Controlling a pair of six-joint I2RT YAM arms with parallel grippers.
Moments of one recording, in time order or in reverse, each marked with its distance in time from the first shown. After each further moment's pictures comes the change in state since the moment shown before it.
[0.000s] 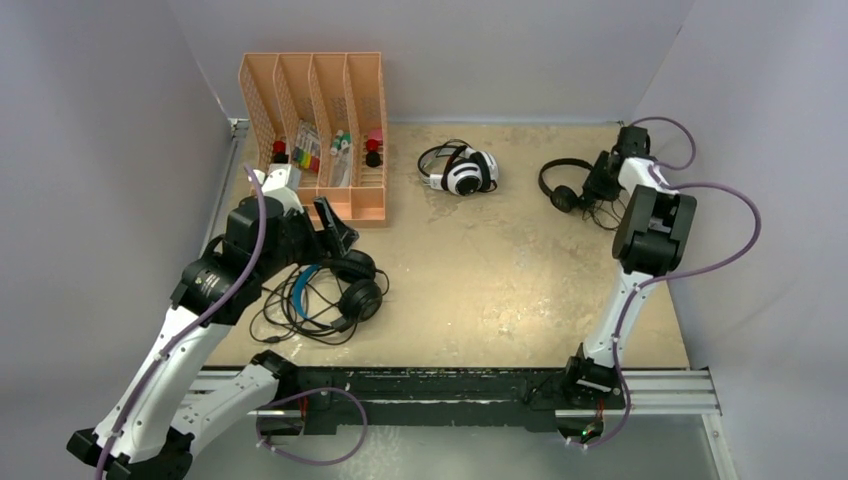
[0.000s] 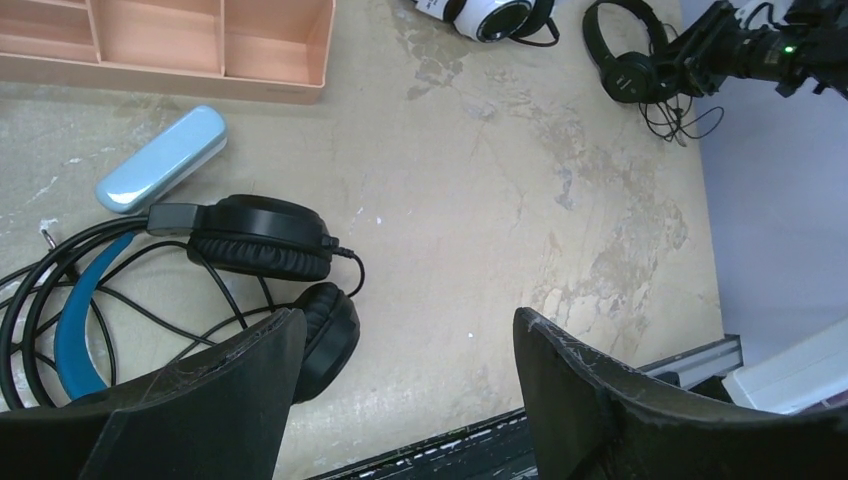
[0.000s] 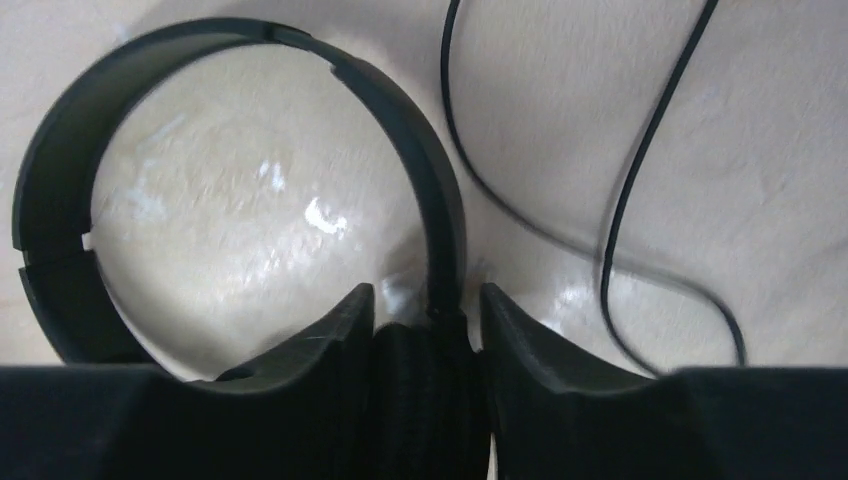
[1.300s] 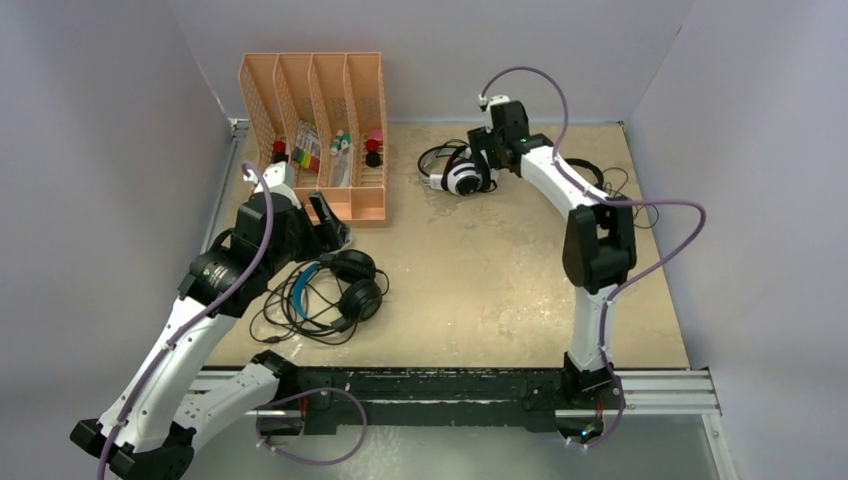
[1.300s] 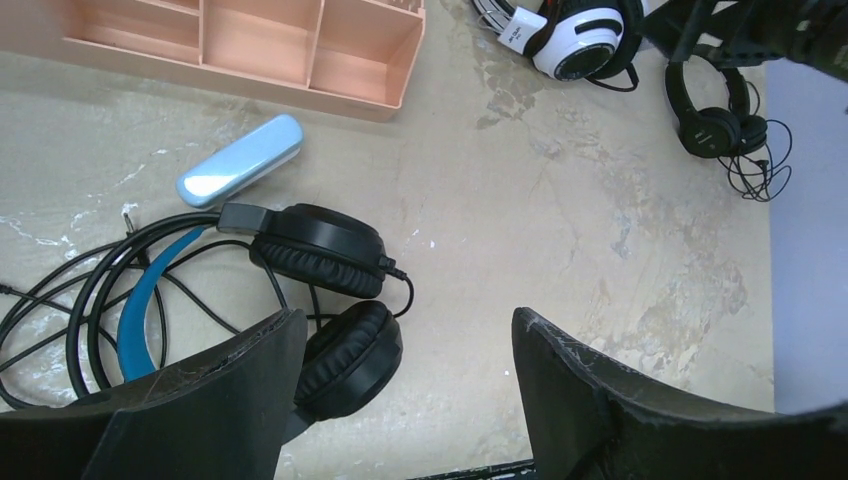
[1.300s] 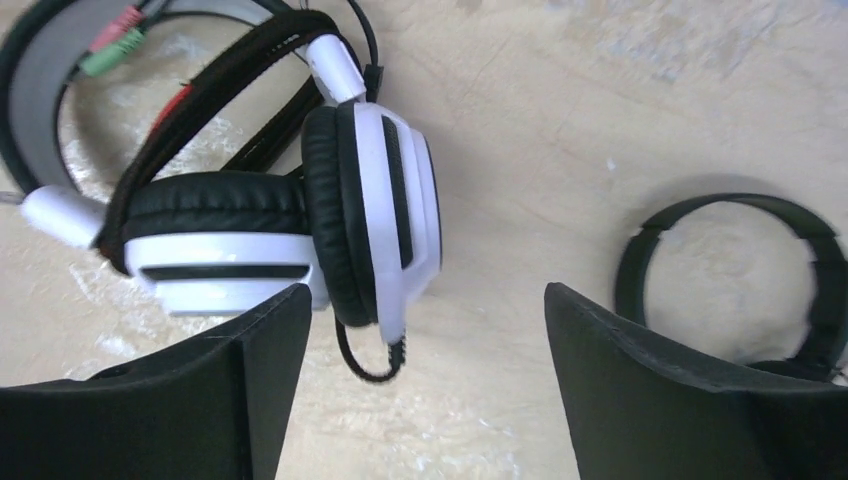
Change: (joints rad) left arm 0.000 0.055 0.002 -0.024 -0.154 -0.046; right arm 0.602 -0.168 -0.002 0.084 0.222 -0.278
